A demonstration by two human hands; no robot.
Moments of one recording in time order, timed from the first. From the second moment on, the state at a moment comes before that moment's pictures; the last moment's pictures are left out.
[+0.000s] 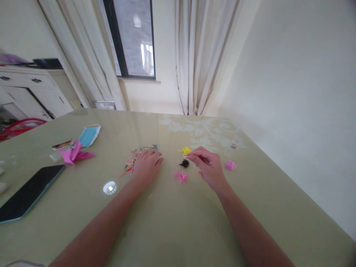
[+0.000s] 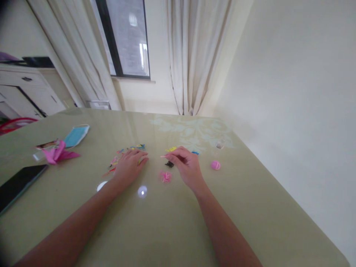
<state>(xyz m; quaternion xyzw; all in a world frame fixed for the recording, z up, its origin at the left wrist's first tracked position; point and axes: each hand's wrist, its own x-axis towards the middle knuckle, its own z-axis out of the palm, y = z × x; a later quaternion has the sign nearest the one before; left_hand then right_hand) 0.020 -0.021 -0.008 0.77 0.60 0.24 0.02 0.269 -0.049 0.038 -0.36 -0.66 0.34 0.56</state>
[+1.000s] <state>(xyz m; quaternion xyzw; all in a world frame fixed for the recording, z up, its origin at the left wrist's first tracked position) 0.031 -0.021 0.006 0.69 0.52 0.45 0.22 0.271 -0.038 0.015 -0.46 -0.78 0.25 0.34</state>
